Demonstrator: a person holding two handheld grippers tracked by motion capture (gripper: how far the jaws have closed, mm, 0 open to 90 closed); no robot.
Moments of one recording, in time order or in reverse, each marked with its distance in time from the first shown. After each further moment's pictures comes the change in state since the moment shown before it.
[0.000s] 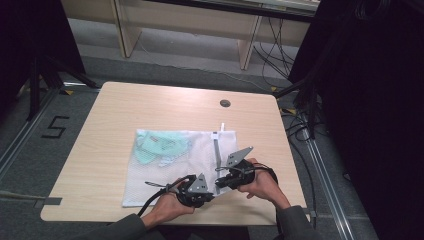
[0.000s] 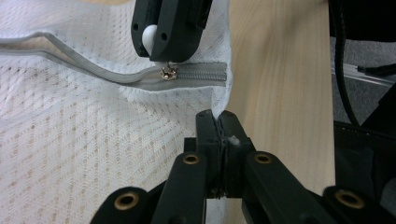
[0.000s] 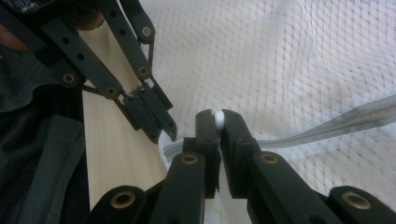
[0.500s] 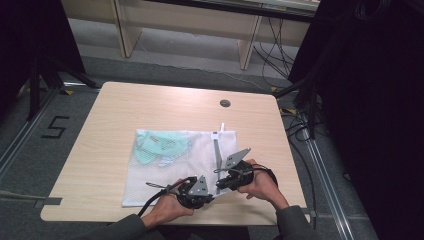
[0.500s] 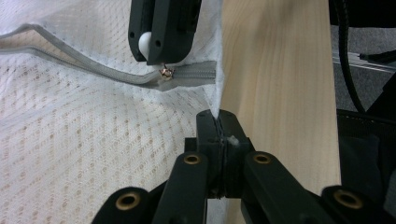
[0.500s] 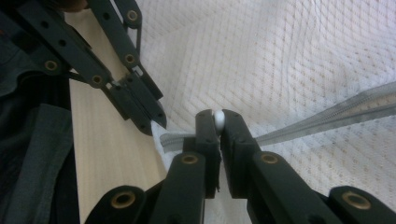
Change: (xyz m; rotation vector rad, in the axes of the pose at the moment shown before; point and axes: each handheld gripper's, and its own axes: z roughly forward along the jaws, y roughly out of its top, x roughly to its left) left arm -0.002 -0.003 0.003 0.024 -0.006 0.034; right arm -0.003 -0.004 0.008 0.047 -0.011 0.004
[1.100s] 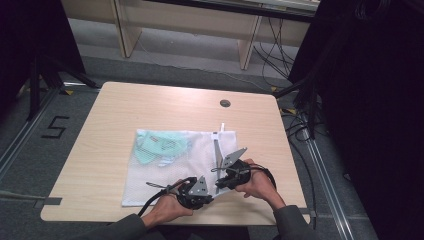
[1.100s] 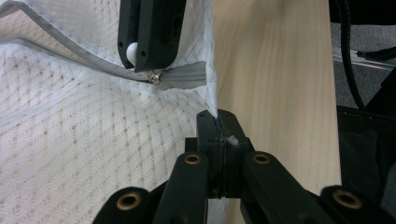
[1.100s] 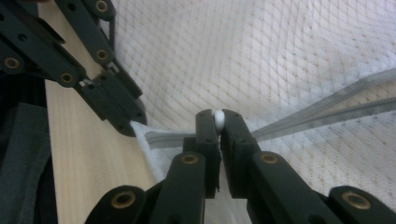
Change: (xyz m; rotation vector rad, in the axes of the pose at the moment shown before) left arm 0.001 -0.002 0.000 0.012 -0.006 0.002; right arm -0.007 0.001 0.010 0.029 -0.023 0.016
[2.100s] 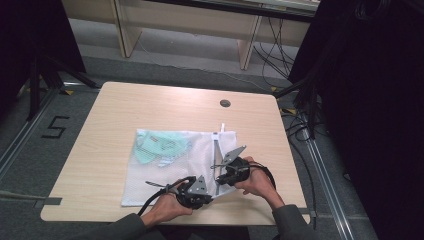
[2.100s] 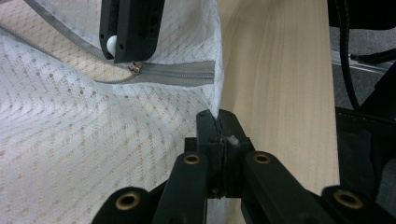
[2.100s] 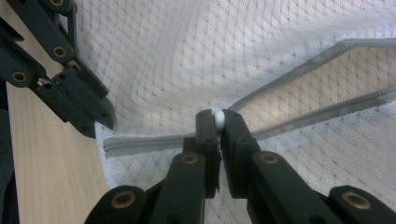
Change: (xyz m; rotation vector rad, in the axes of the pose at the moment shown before) left arm 0.002 -0.001 0.000 0.002 -0.019 -0.028; right arm -0.011 0.001 0.005 0.010 -0.043 -0.007
